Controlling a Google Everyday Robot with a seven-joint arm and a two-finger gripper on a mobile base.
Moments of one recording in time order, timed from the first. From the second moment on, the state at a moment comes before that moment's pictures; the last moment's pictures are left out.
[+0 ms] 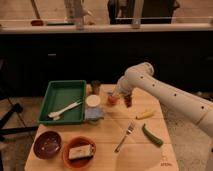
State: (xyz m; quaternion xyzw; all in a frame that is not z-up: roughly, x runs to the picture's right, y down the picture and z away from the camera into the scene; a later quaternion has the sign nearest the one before) arm 0.069 0.020 0.827 -0.20 -0.15 0.16 0.96
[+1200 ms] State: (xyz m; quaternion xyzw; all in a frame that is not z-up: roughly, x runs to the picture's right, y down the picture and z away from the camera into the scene) arm 0.055 -0.050 0.876 -0.23 -0.19 -0.08 0.95
